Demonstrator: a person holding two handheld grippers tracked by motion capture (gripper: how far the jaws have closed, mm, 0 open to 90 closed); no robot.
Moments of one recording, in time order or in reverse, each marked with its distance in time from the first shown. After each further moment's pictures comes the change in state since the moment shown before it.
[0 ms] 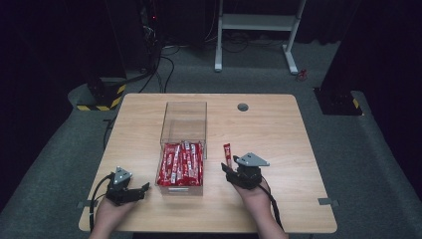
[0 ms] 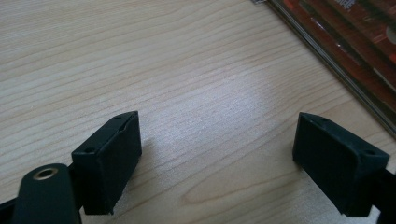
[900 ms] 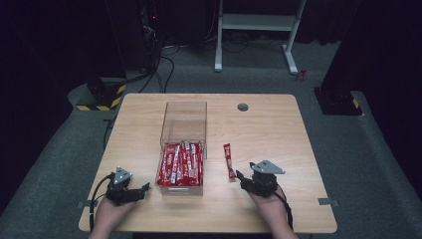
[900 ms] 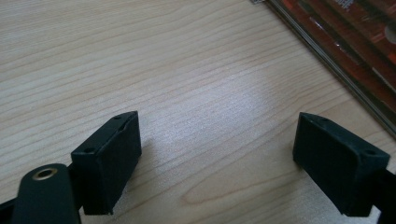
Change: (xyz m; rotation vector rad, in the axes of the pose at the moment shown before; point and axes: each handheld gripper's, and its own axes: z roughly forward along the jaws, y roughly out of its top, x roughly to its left) left arm 0.000 0.000 0.000 0.003 -0.005 0.004; right arm -0.027 -0.029 -0.029 0.052 -0.074 0.004
